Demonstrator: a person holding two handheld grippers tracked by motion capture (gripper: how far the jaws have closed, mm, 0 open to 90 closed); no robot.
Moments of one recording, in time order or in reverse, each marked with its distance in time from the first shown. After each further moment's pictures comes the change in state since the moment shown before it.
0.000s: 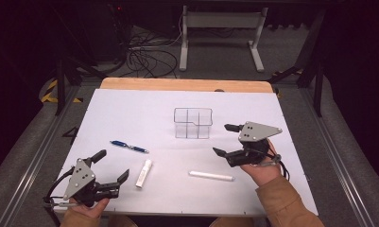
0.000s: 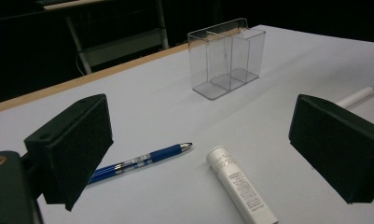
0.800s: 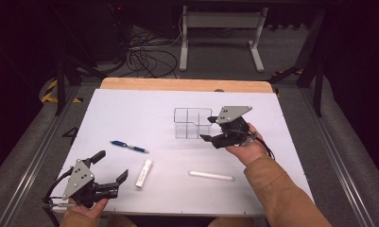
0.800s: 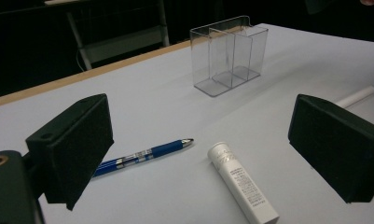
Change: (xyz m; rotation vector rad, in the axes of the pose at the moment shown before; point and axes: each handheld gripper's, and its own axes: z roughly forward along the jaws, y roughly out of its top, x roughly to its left) left arm 0.001 -0.002 -0.001 0.010 0.002 -0.015; right arm -0.029 0.023 0.060 0.154 0.071 -0.046
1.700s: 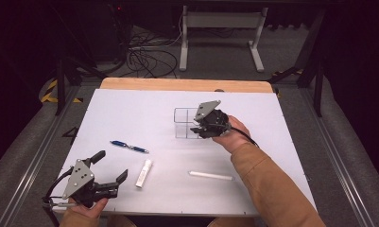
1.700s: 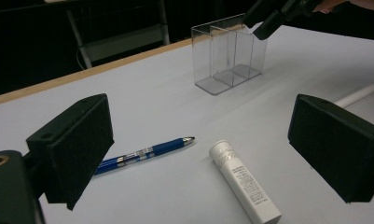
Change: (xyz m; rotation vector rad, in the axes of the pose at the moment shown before) left arm 0.001 -0.001 0.001 0.003 0.000 -0.005; right arm -0.014 0.016 0.062 0.189 -0.005 -0.135
